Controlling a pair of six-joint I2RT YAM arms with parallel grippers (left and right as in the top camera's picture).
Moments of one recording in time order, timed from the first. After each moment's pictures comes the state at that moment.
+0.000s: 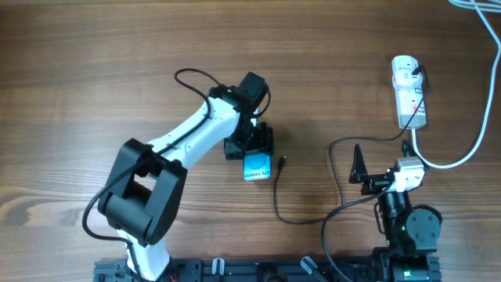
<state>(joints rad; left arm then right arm) -0.56 1.92 1.33 -0.93 0.33 -0.60 0.01 0.01 0.01 0.00 -0.07 -0.03</state>
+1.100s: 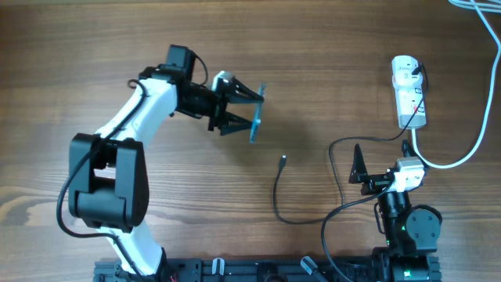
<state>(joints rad) -0.17 1.92 1.33 -0.81 1.35 -0.68 0.01 0.01 0.01 0.00 -0.07 -0.03</state>
